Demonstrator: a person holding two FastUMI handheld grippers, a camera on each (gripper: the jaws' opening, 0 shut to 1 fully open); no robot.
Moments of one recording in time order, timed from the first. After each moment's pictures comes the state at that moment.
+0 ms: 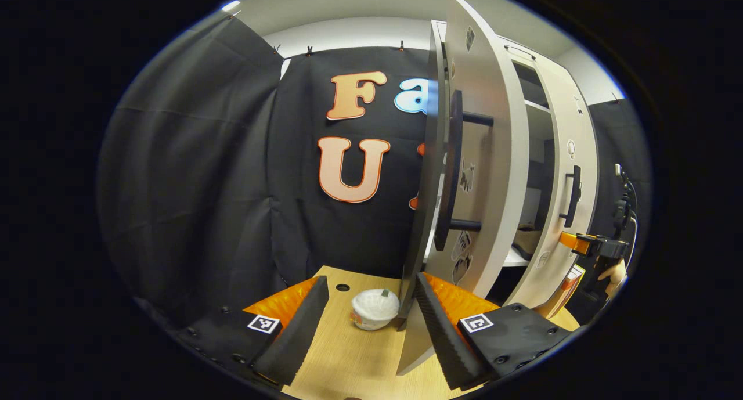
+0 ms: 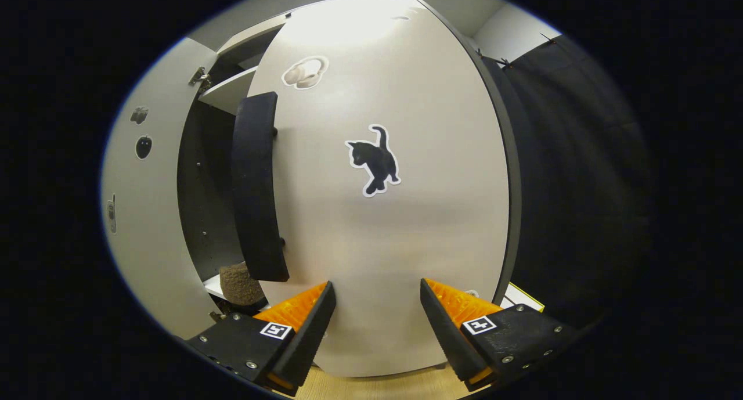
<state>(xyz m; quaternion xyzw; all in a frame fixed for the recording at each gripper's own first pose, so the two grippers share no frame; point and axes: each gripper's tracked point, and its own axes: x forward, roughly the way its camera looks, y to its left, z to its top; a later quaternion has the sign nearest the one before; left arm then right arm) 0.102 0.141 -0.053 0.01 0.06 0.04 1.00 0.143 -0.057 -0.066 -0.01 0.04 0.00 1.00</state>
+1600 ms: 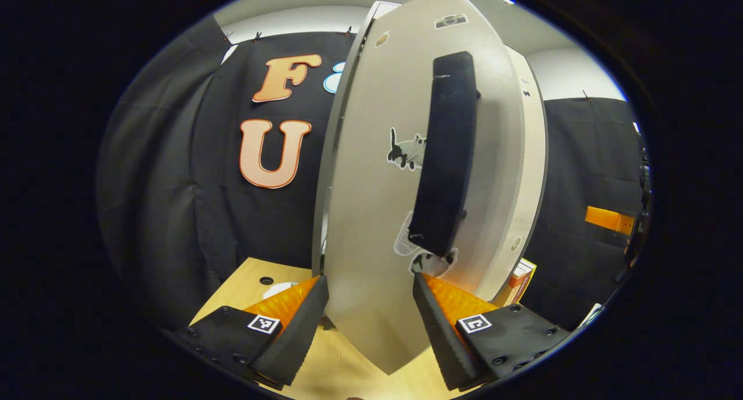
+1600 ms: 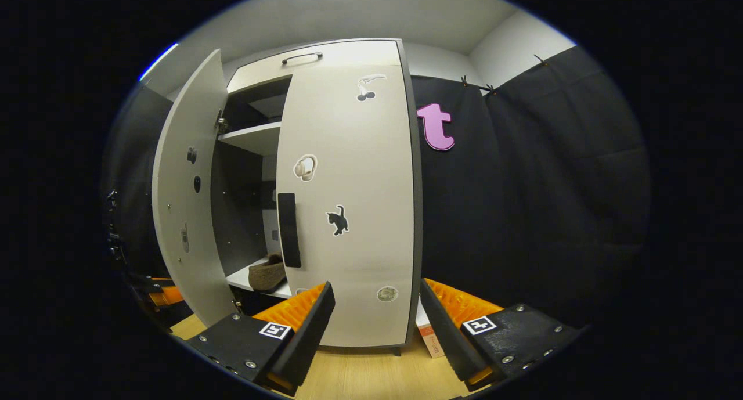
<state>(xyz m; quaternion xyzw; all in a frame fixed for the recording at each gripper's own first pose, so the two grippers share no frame) 0.145 -0.013 -0.092 -0.02 0.09 -0.11 0.99 -0.027 -0.123 0.026 -0.03 0.01 -0.02 1.00</state>
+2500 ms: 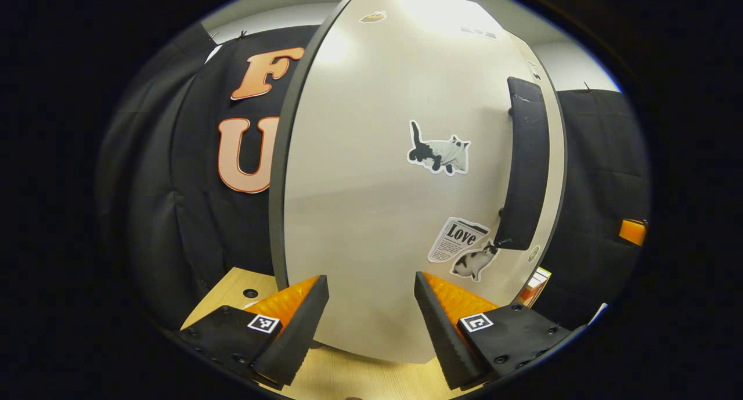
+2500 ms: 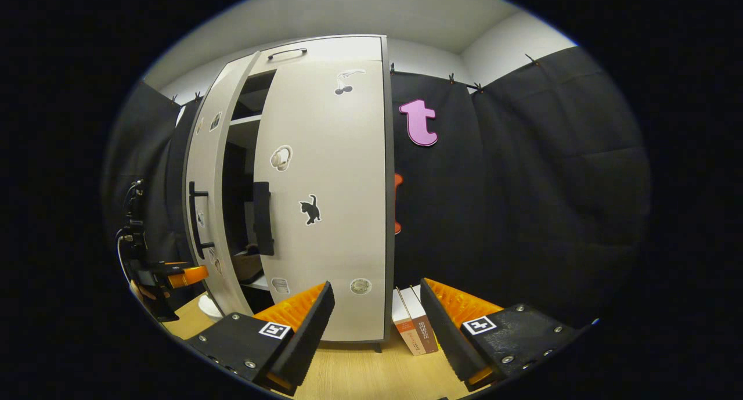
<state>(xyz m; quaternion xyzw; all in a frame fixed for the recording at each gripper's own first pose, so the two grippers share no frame) 0.228 -0.053 -0.100 0.01 0.08 -0.12 0.99 -0.029 -0.158 0.013 -0.03 0.02 -0.05 1.00</state>
